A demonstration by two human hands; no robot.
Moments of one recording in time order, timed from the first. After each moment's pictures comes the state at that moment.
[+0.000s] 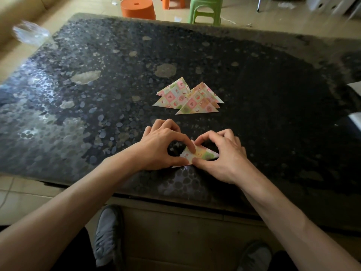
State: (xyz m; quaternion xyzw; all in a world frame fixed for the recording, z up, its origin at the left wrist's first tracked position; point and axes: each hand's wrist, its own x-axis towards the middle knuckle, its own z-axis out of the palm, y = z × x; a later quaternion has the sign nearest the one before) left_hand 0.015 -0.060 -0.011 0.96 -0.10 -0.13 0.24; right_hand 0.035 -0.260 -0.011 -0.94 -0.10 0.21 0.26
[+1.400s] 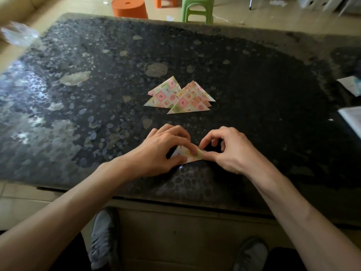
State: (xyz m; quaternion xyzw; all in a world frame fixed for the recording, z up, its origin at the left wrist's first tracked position) left_hand 0.018 -0.068 -0.031 0.94 -0.20 -0.10 0.26; right_hand 0.053 -0.289 0.001 -0.93 -0.11 0.23 0.28
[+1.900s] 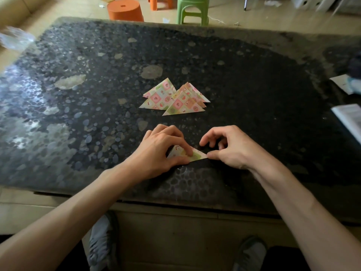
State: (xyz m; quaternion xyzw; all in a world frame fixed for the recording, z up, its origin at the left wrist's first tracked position) left_hand 0.018 -0.078 -0.035 0.95 -0.16 -0.06 0.27; right_hand 0.060 -0.298 0.005 -0.90 -0.08 0.26 0.33
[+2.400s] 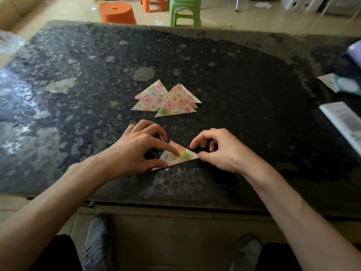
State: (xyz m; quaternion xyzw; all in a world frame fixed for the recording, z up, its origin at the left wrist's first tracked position) left_hand 0.020 -0.047 -0.021 0.95 -0.24 -0.07 0.17; right_hand 0.057 -0.305 -0.003 -0.90 -0.11 0.25 0.34
